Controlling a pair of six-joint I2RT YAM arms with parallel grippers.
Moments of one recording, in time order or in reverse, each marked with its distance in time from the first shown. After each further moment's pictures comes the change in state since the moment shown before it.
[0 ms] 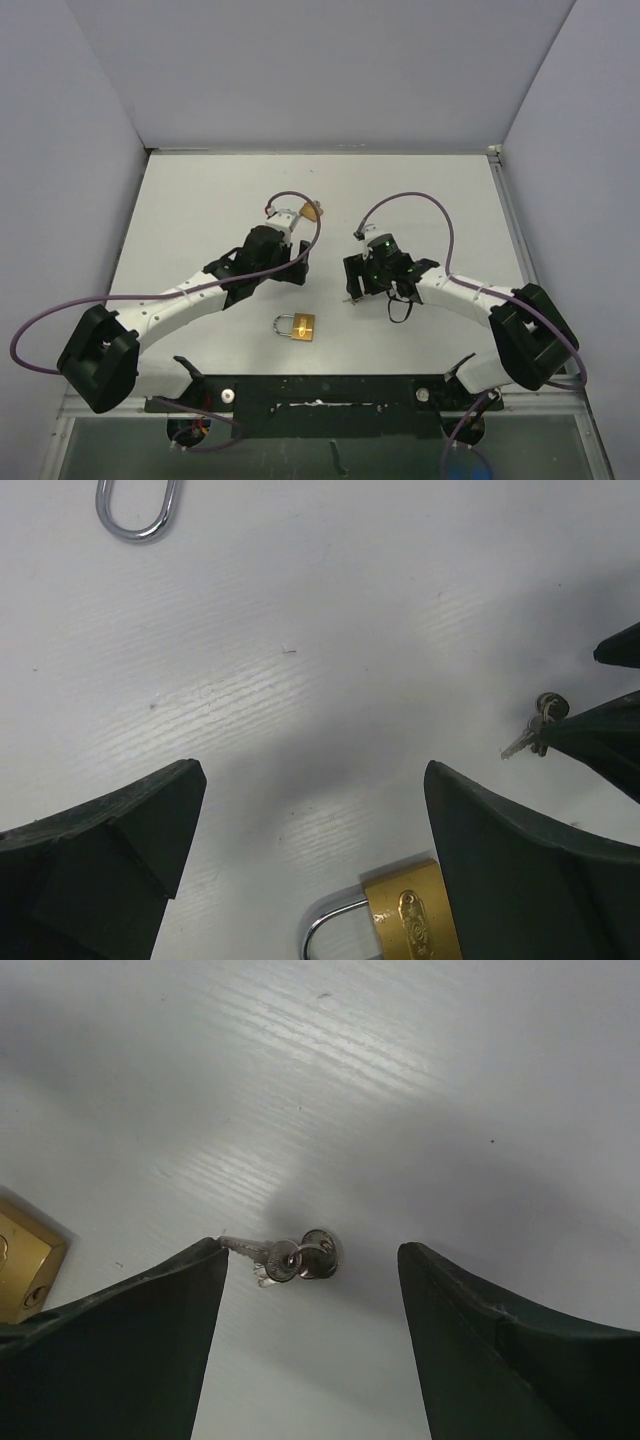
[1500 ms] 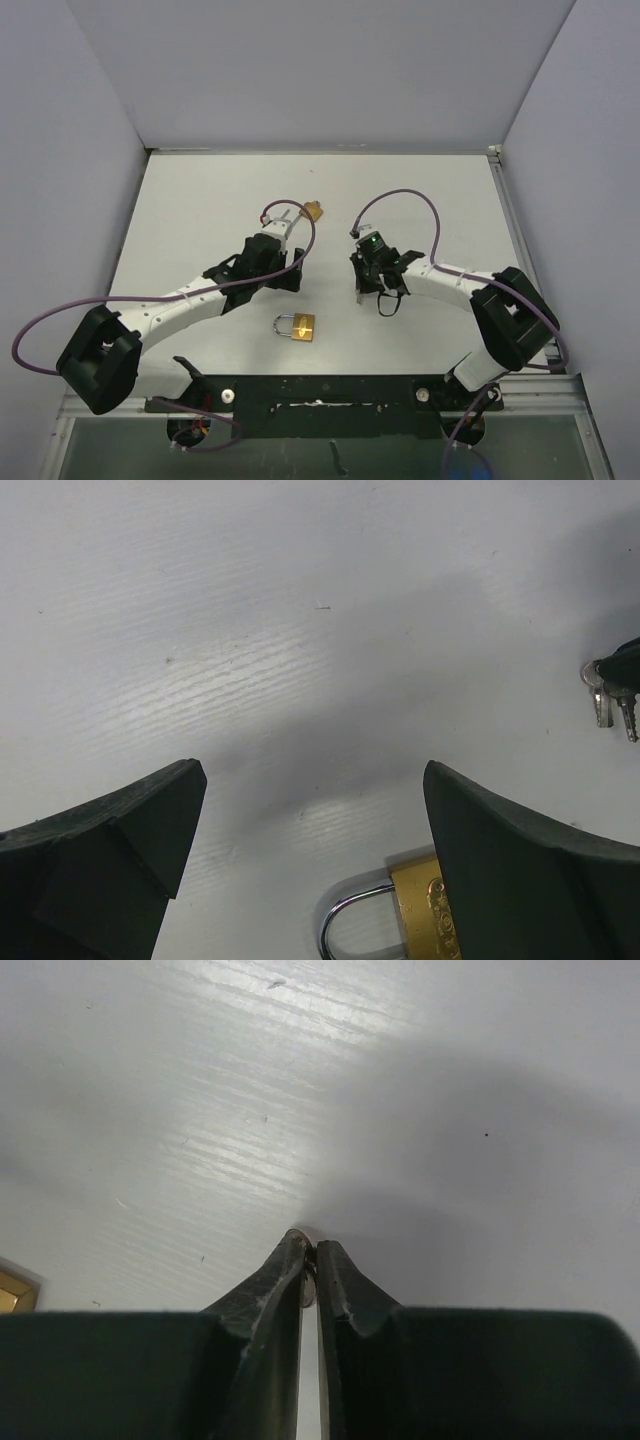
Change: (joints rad) left arm 0.007 -0.006 -0.069 0.001 -0.039 -0.032; right arm 0.037 0.139 0.107 -0.108 0.087 0.088
